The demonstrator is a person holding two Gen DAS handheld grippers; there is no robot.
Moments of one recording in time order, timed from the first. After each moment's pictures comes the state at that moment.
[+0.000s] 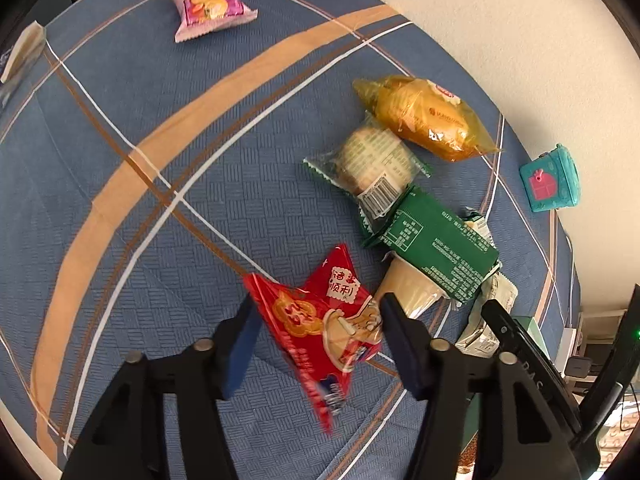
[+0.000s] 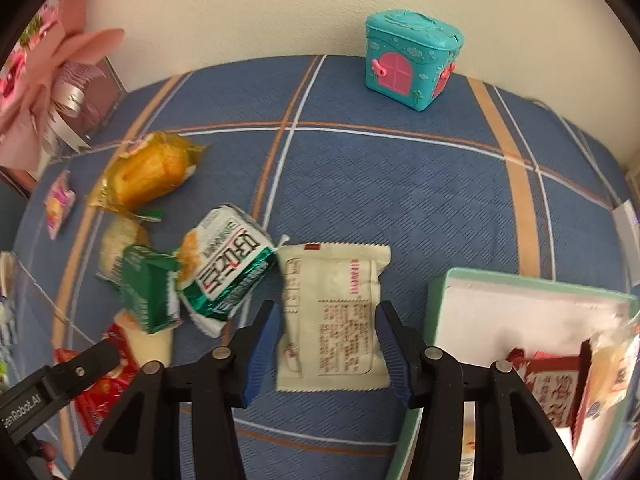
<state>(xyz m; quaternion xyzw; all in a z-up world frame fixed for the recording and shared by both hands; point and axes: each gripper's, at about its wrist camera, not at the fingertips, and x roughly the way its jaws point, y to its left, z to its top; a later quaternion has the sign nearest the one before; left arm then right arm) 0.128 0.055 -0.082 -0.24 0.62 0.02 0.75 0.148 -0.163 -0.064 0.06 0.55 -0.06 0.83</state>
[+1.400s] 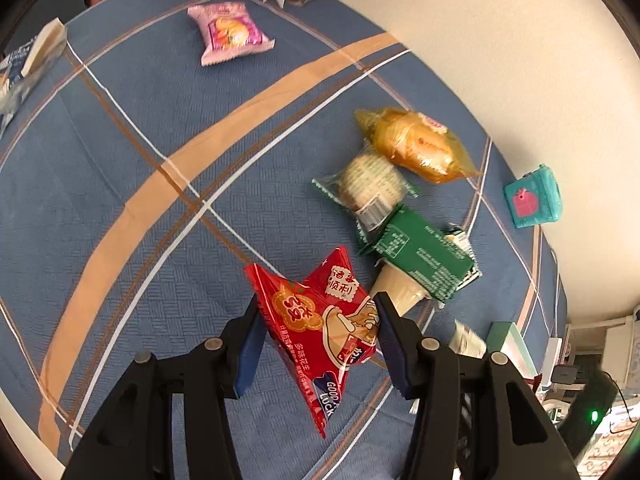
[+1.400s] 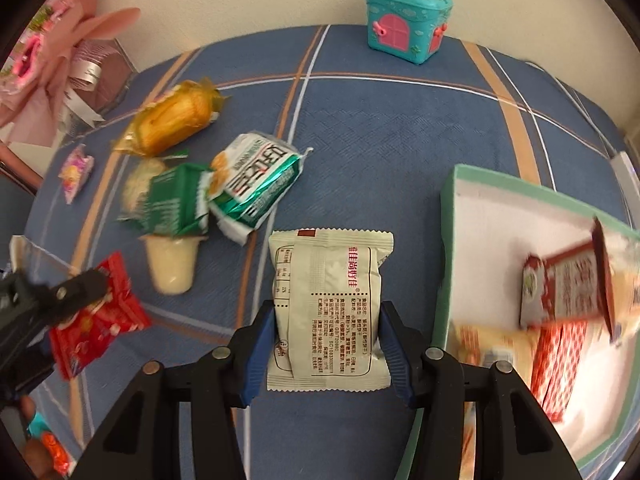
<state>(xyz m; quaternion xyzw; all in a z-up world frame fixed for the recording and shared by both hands) 0.108 0.069 -0.050 -0.26 0.59 0.02 0.77 0.072 -0.138 -0.057 0.10 0.56 -0.04 0.82</state>
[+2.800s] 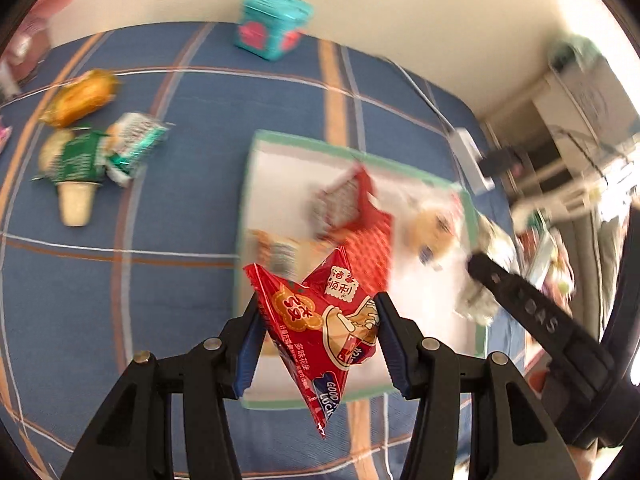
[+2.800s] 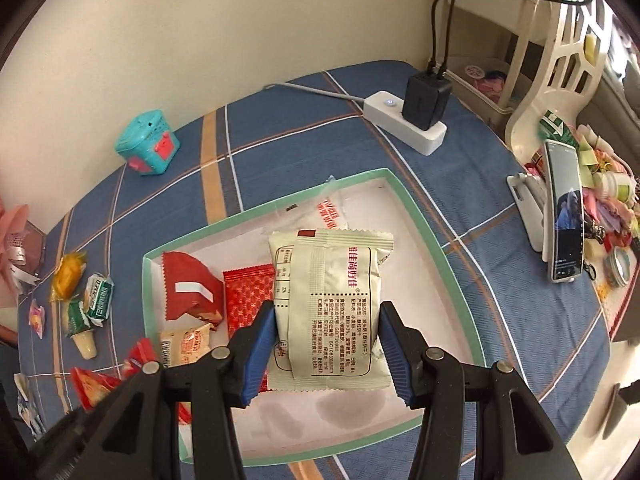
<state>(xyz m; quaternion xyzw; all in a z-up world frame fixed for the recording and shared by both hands) 0.020 -0.172 -0.004 -0.05 0.61 -0.25 0.75 -0.052 -0.340 0.007 0.22 0.48 -0.25 0.81</state>
